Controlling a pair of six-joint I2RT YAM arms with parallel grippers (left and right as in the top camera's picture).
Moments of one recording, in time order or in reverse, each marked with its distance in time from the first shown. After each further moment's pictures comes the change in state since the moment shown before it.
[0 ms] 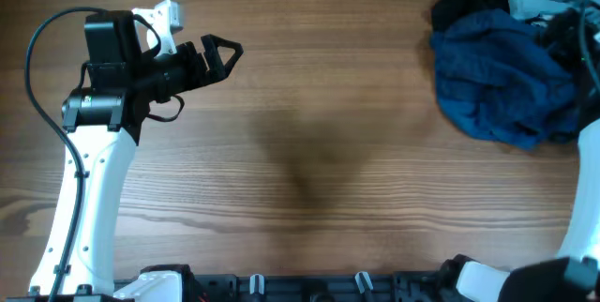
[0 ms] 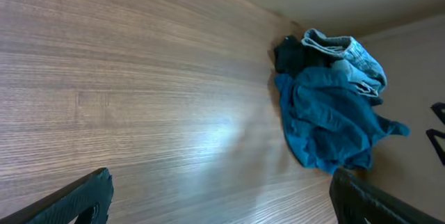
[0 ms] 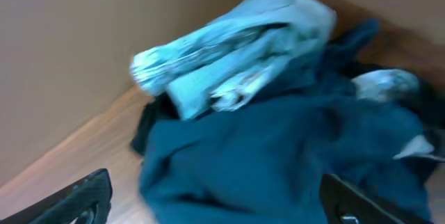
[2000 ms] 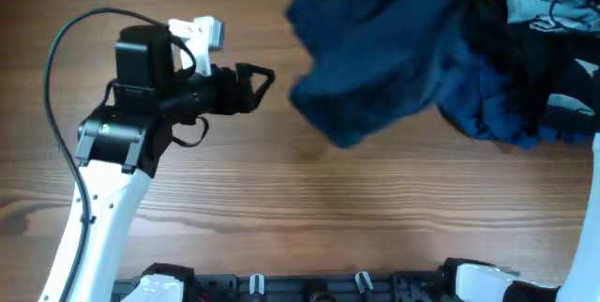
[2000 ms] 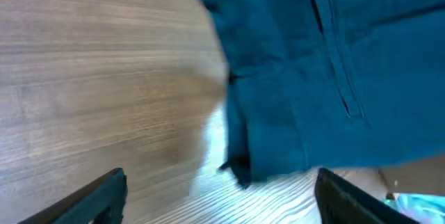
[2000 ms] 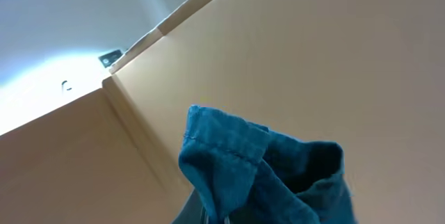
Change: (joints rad) left arm -0.198 -0.140 0.001 -0.085 -0.079 0.061; right arm 0.350 -0.033 0.589 0.281 -0.726 0.359
